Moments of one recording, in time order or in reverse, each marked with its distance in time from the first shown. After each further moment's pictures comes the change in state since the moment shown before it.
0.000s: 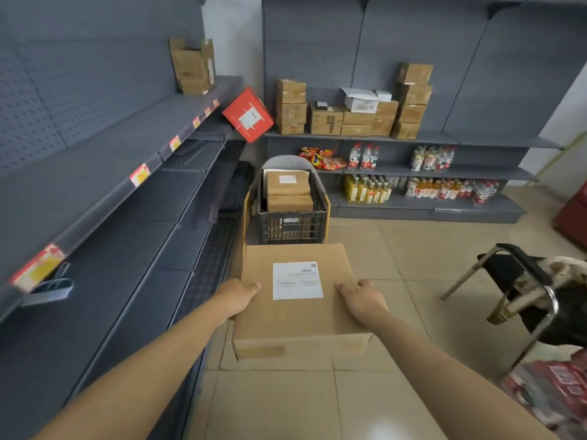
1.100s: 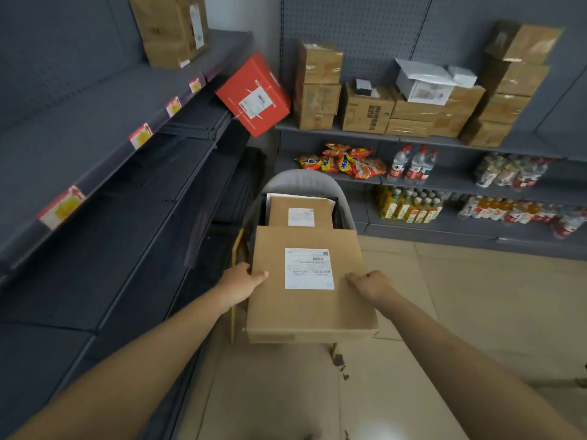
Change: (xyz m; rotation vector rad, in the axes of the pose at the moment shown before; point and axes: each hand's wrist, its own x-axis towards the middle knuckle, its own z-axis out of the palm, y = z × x) left_hand 0.535 0.216 -0.086 -0.102 -0.033 0.006; right_hand 0.552 -0.277 0.015 -0.111 -0.119 0.065
